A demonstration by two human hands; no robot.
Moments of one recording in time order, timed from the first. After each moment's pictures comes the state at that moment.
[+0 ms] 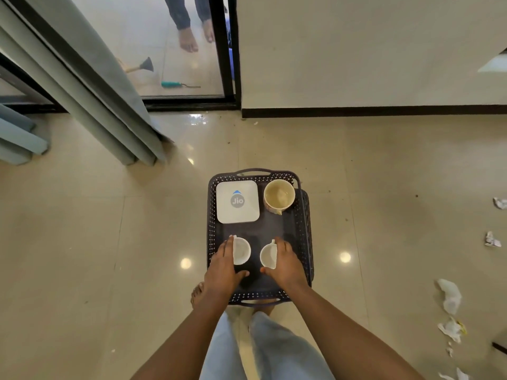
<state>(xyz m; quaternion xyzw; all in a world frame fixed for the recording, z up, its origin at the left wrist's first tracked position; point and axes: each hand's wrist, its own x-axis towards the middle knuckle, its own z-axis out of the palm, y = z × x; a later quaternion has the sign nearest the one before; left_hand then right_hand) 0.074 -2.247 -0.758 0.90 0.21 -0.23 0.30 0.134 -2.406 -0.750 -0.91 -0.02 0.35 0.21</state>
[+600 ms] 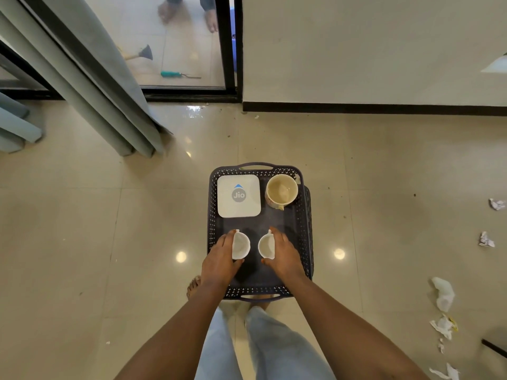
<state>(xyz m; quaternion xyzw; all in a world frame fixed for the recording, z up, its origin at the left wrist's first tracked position) 0.079 -2.239 -0.759 0.91 0.21 -0.20 0.30 0.142 -2.398 -0.759 -0.91 -0.04 0.35 0.22</state>
